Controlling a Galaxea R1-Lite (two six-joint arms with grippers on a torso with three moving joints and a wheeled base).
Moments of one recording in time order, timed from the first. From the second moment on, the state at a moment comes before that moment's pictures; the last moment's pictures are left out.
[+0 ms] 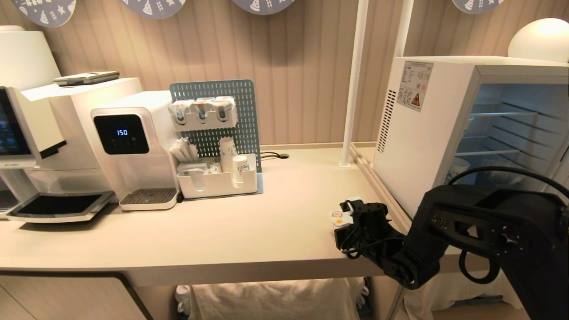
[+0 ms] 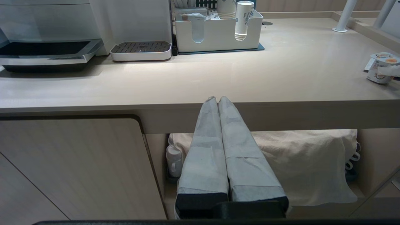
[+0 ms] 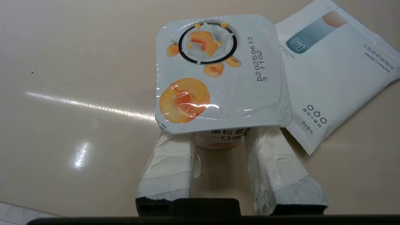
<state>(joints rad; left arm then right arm) 0.00 0.00 0.00 0.00 0.00 -0.01 0.46 2.48 -0.96 -1.00 -0.20 0.08</state>
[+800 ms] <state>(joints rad) 0.00 0.00 0.00 0.00 0.00 -0.01 0.49 1.95 -0.47 -1.14 -0.31 0.11</state>
